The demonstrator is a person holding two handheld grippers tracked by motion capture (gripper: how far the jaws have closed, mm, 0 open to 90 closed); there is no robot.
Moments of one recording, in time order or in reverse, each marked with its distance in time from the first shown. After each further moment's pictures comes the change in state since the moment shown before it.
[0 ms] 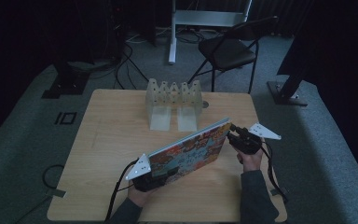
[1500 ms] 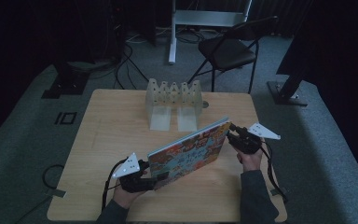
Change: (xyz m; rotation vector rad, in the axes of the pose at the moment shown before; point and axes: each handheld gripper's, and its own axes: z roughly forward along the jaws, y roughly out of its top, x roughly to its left) left arm 0.008 0.014 -0.033 0.096 -0.028 -0.023; right arm 0.002 0.001 0.001 0.004 -0.016 -0.014
